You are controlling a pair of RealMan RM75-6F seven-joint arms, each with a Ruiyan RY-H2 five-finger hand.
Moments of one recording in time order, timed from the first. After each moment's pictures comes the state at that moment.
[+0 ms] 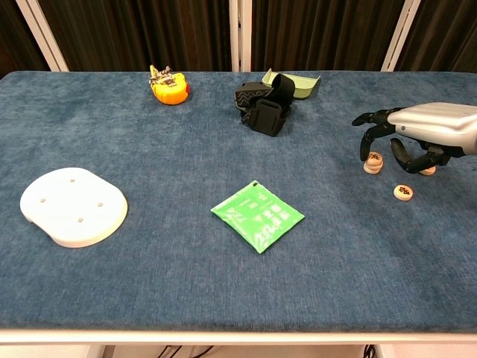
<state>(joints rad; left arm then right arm) -0.10 -1.04 0.00 -1.53 1.50 1.40 -0.11 0.67 -1.39 0.05 -1.39 -1.31 0.81 -0.14</state>
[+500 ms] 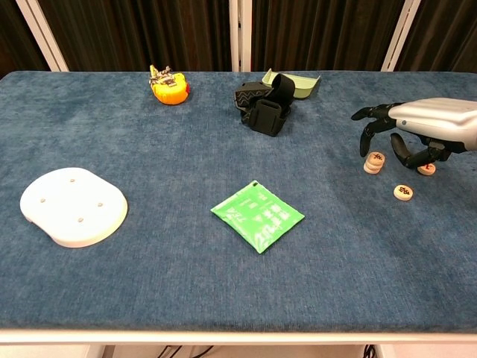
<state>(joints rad) -0.10 -1.05 0.00 -1.53 1.50 1.40 -0.11 0.66 -1.38 0.05 -1.41 -1.34 0.84 -0.10</state>
